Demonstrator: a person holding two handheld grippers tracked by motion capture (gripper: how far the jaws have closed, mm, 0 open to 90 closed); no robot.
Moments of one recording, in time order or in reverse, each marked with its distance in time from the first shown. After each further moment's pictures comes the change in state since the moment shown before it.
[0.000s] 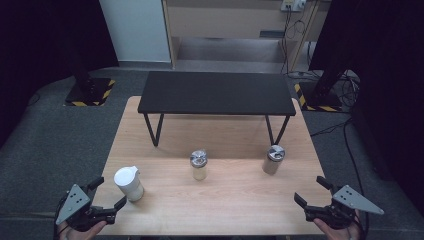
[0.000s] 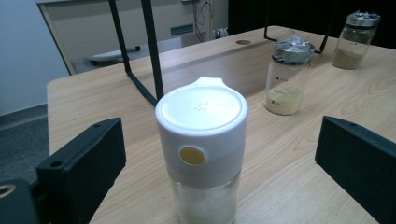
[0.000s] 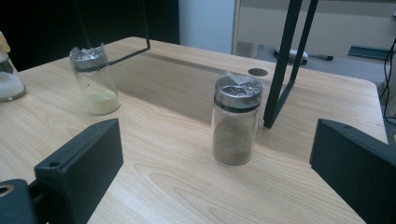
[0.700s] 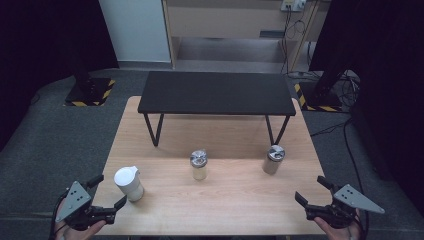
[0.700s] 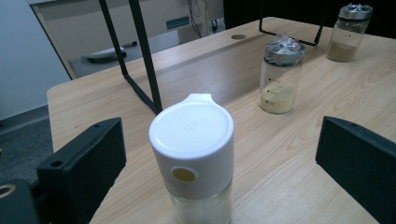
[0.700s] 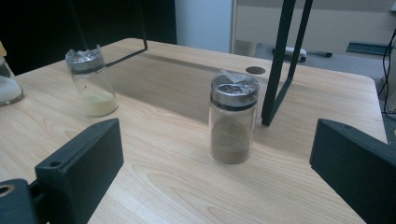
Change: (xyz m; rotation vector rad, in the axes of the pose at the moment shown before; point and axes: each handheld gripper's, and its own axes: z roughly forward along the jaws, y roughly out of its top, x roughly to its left) left arm -0.002 0.034 -0.005 0.053 -0.028 0.047; right arm -0.002 -0.001 0.001 0.003 -0.004 0.022
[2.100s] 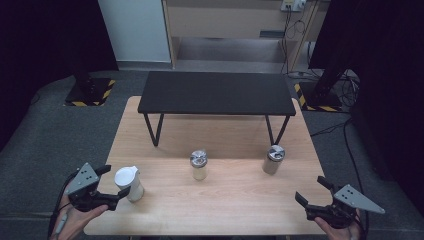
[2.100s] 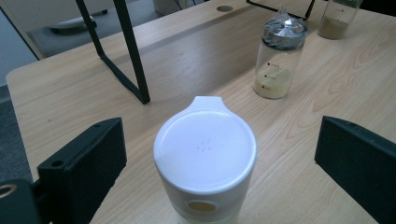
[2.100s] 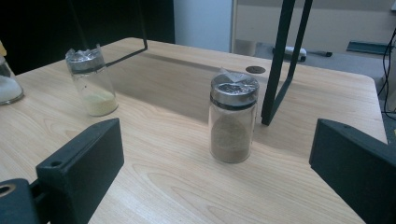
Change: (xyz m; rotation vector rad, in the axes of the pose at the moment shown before) left arm 0.041 0.034 0.035 0.140 -0.105 -0.013; right arm 0.000 0.000 0.000 0.003 0.001 0.002
